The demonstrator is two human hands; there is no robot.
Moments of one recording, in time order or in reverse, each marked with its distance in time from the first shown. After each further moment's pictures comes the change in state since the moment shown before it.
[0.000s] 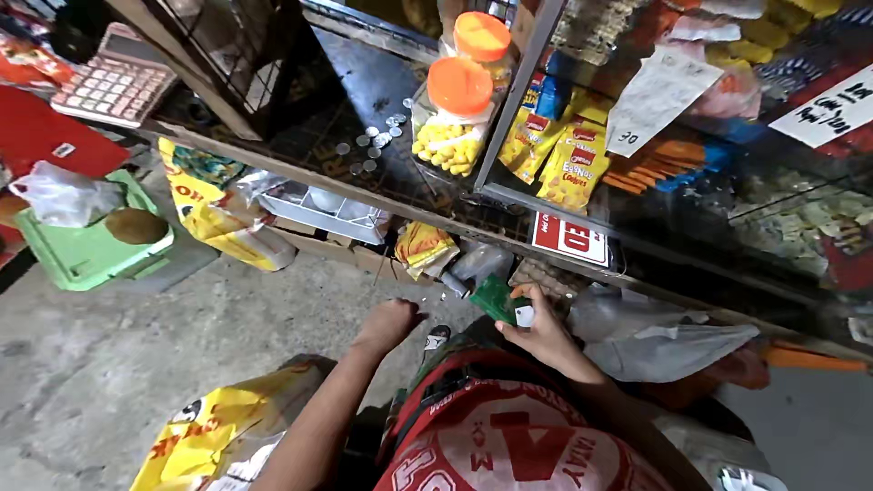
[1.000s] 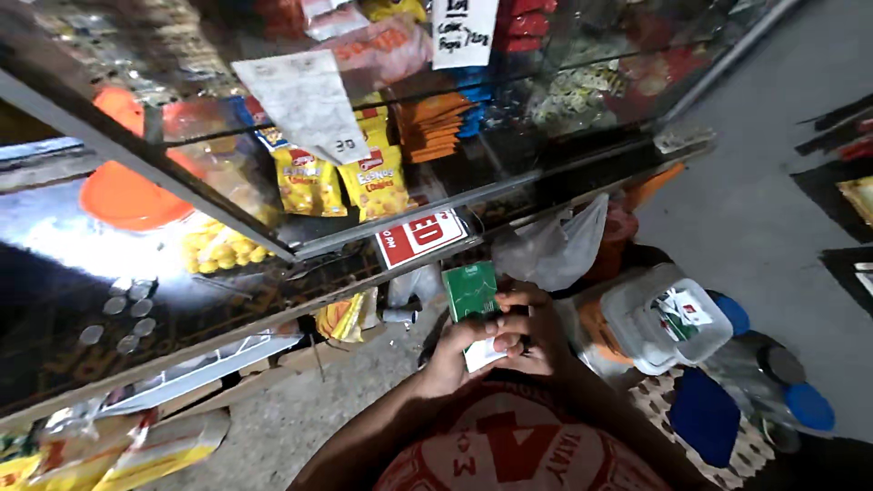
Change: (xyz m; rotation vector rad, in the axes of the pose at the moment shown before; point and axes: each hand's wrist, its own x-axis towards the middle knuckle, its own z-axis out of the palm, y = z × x) left_hand 0.012 0.239 -0.005 -1.711 -0.808 0.799; right_hand -0.083 0.028 -0.059 -0.196 0.796 -0.676
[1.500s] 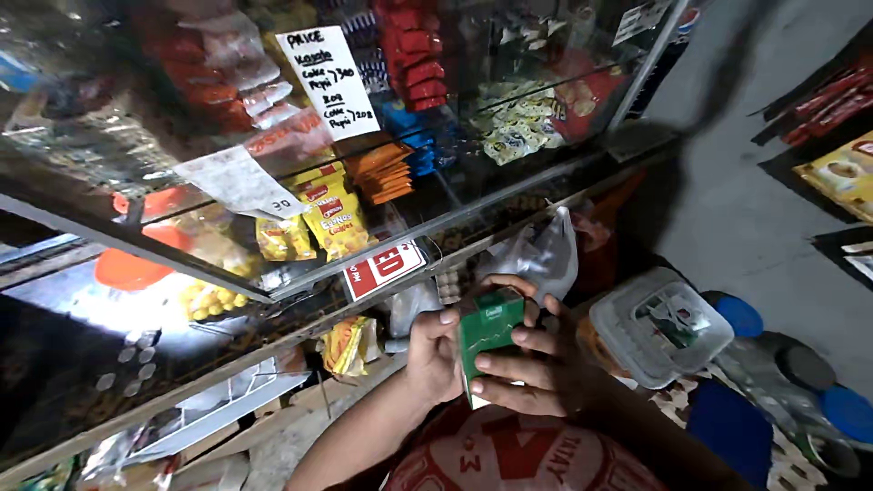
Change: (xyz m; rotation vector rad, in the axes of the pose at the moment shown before) left_hand 0.066 -0.003 0.081 0.070 -0.270 0.009; right_hand 0.004 -0.032 -0.097 -0.497 -0.009 -0.367
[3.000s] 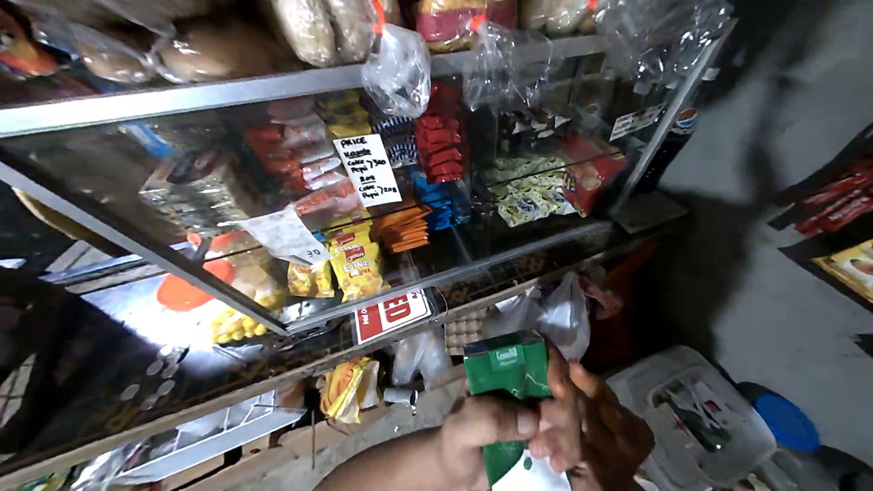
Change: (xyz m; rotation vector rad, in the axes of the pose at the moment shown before) left_hand 0.036 -0.017 0.054 -0.085 -0.162 0.056; right_hand 0.022 0.018 -0.018 0.842 0.336 0.236
